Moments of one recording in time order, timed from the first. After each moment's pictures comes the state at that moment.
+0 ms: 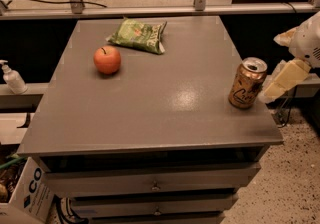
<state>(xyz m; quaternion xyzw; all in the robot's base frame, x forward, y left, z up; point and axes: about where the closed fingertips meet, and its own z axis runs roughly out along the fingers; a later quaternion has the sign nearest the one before) 0.532 -0.264 0.905 -0.52 0.81 0.04 0.27</state>
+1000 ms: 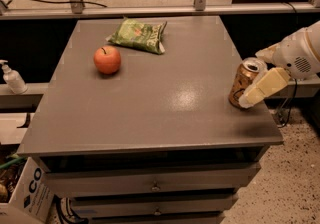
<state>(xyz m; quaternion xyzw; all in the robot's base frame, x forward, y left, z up) 0.531 -0.226 0.877 -0.48 0.81 0.15 0.29</state>
